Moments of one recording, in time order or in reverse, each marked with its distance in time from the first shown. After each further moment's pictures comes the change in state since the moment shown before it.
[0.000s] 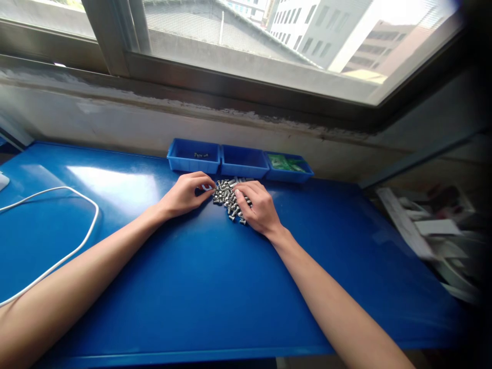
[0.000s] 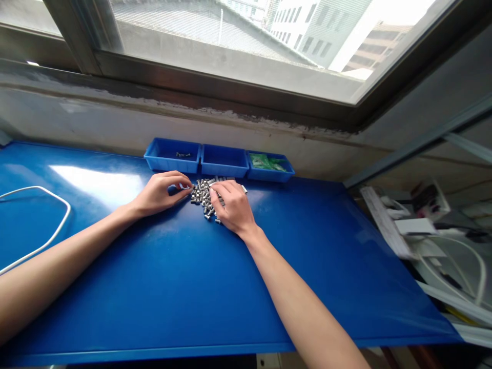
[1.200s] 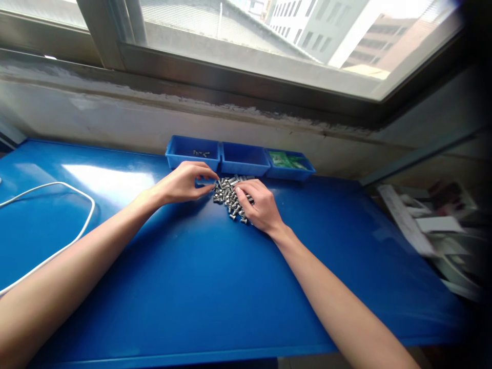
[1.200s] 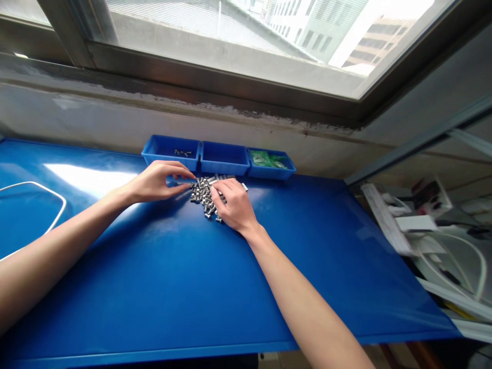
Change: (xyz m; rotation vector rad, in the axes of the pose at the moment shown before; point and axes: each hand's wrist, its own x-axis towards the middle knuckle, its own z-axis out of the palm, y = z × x) left_hand 0.024 0.001 -0.025 0.037 -0.172 0.014; right_hand 0.002 0.001 0.001 0.070 -0.022 0.040
